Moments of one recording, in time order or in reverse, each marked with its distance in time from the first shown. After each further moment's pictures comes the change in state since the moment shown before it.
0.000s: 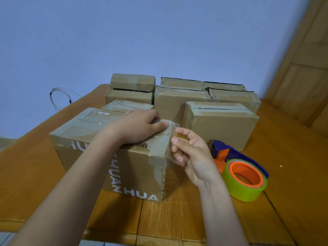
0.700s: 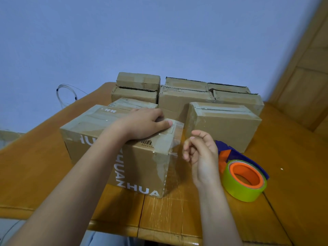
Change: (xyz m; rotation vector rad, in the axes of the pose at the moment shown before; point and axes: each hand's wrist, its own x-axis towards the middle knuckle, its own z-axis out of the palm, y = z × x) left_hand -0.002 0.002 -0.003 -0.048 -0.013 -0.003; right_hand -0.004 0.011 -0.004 -0.079 0.309 -0.210
